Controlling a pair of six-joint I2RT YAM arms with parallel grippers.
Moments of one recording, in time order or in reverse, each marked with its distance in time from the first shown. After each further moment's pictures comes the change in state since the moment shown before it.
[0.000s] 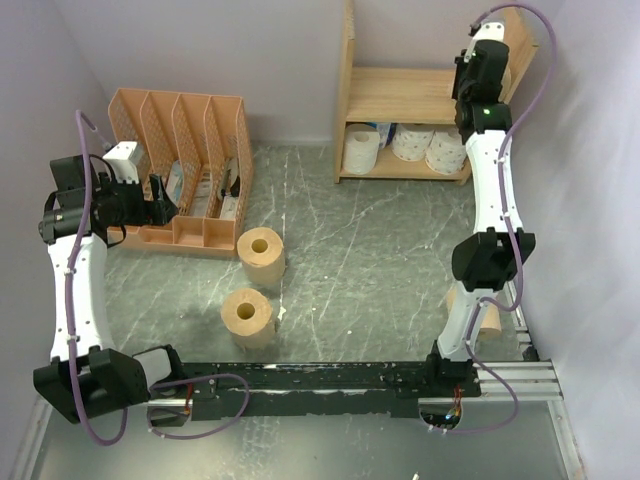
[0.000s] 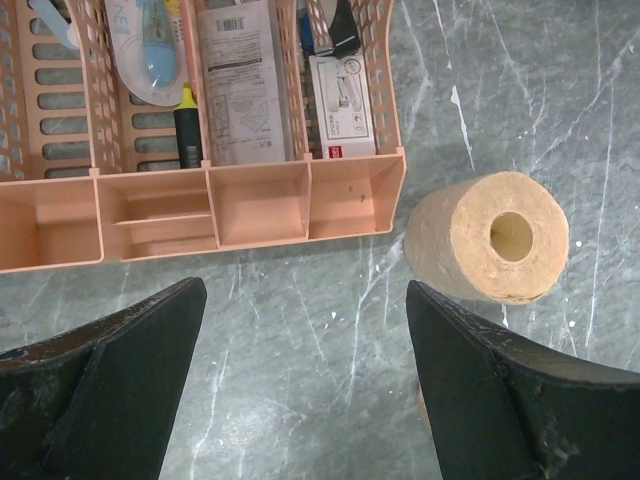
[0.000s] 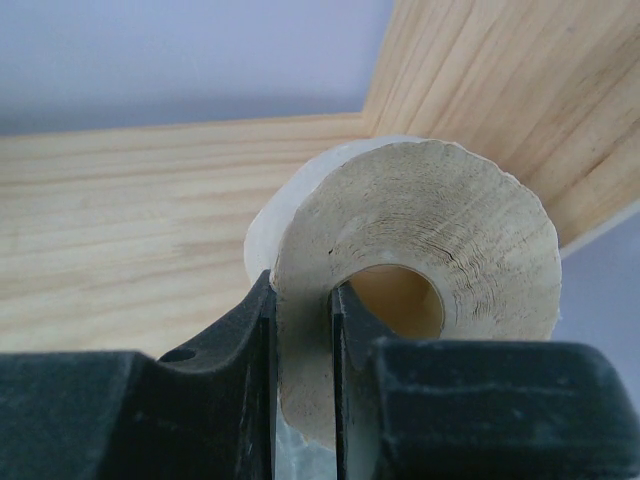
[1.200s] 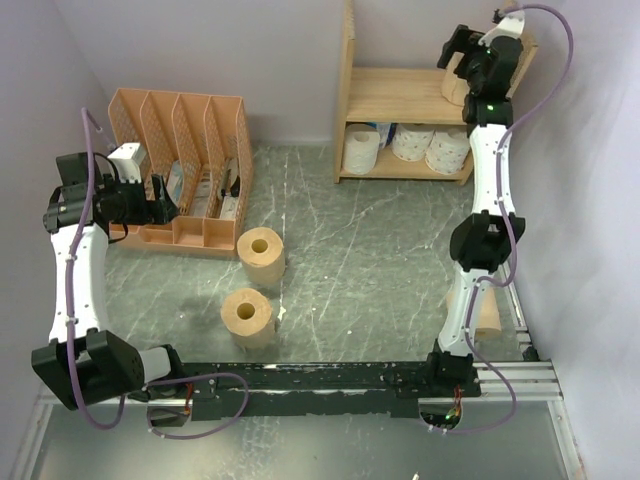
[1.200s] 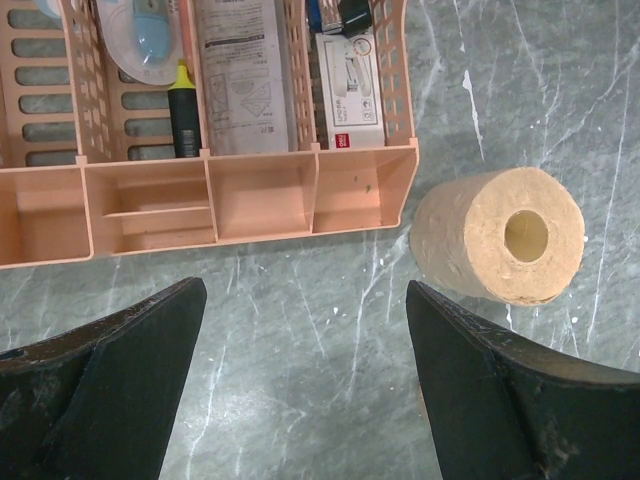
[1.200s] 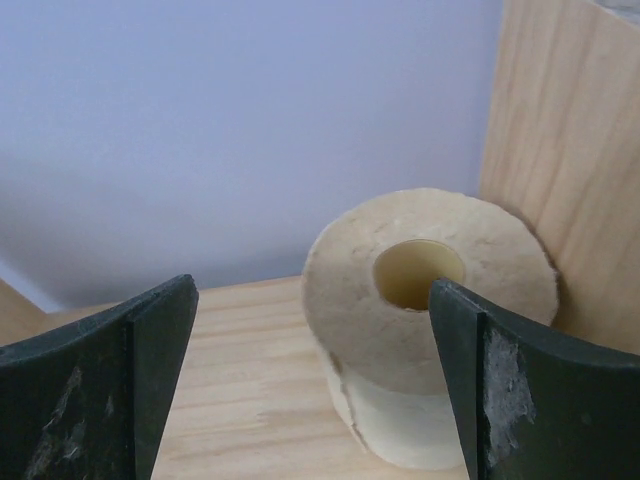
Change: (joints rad) left arm 0.000 0.063 0.000 0.000 -0.006 0.002; right arm -0.109 0.254 0.238 0.294 -0.334 0.311
